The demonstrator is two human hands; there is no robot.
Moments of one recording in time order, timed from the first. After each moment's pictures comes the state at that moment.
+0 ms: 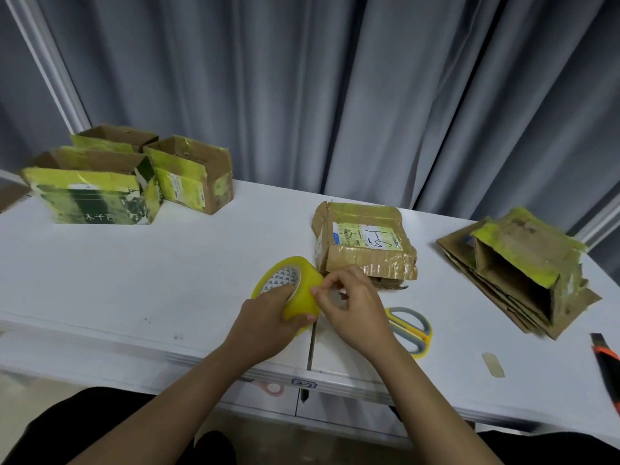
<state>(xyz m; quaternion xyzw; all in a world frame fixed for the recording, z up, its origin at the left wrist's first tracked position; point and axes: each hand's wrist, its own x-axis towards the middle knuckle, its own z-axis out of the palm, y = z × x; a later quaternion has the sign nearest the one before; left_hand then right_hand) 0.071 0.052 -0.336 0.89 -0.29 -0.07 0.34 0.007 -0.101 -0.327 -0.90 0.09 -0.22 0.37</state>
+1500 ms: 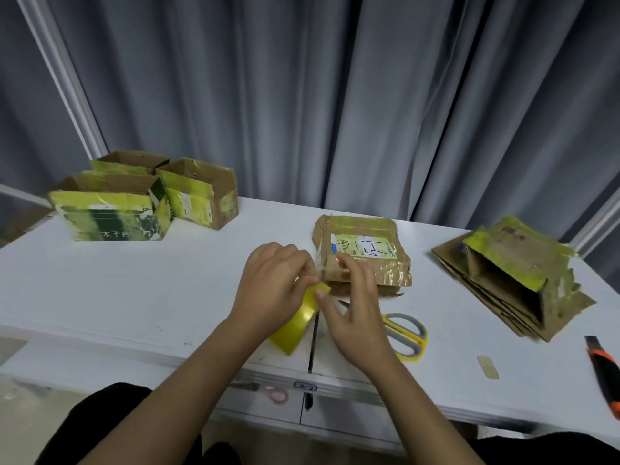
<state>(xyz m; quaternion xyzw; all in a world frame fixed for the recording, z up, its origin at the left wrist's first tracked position) 0.071 0.045 -0.268 0.84 -0.41 0.20 0.28 -0.019 -0.084 -0.308 -0.86 0.05 -0.29 0.42</state>
